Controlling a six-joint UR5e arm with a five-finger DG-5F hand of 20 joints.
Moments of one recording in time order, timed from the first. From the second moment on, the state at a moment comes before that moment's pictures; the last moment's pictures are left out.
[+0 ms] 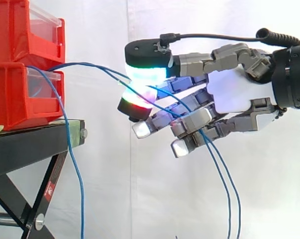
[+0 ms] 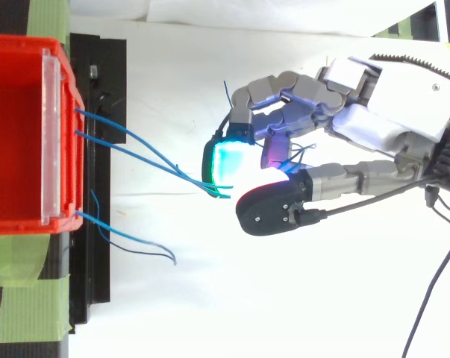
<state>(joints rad) 0.28 -1.87 -1.77 -2.78 -0.92 -0.07</state>
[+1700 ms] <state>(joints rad) 0.32 -1.89 -1.77 -2.79 -0.92 -0.13</state>
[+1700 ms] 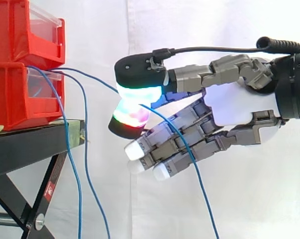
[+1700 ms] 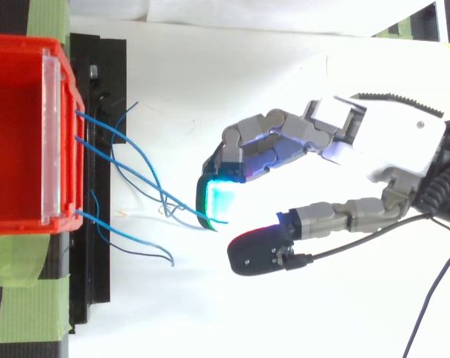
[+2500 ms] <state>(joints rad) 0.41 -1.89 -1.91 -2.74 -0.86 -0.09</state>
